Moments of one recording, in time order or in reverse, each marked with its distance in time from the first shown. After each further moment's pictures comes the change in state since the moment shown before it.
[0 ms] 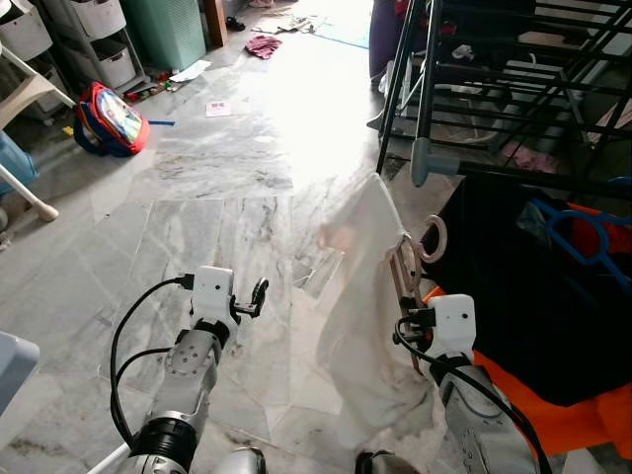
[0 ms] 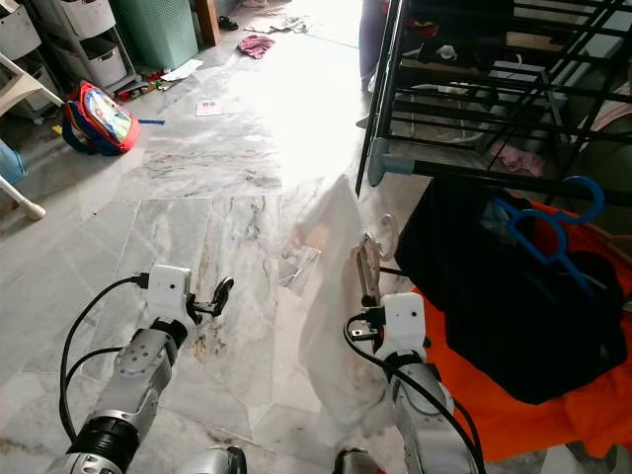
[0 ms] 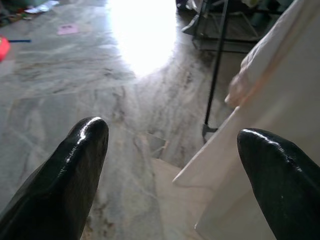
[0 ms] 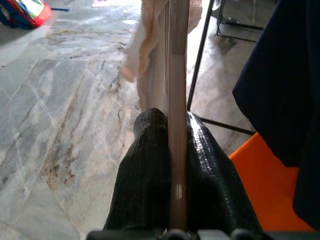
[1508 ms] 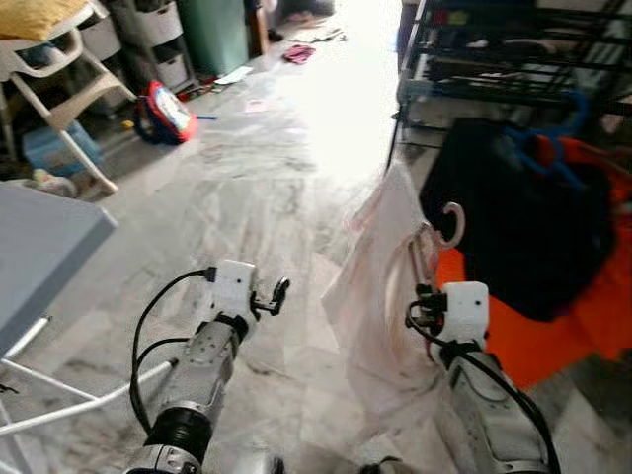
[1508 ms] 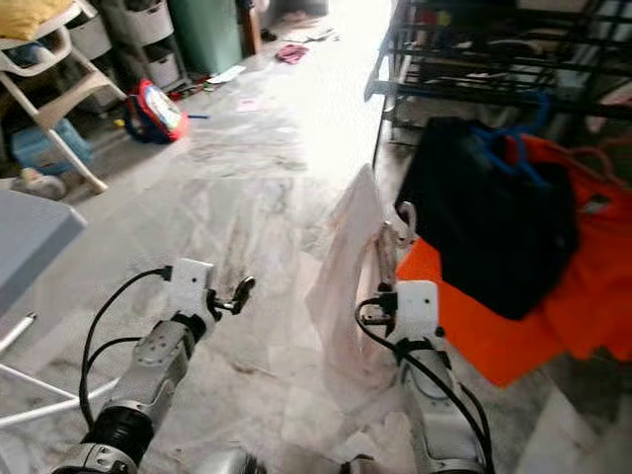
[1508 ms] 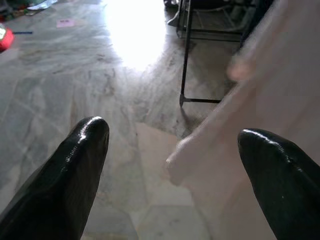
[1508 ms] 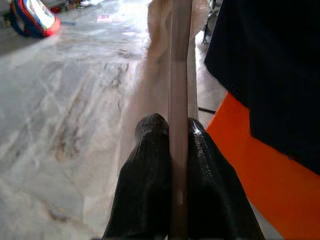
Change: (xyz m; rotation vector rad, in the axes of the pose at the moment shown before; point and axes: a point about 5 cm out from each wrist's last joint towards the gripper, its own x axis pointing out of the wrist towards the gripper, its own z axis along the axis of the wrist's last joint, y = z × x) left arm 0.012 -0.013 0.013 -0.004 0.011 -0.072; right arm 0.010 -0.012 0.015 -0.014 -0.047 -0.071
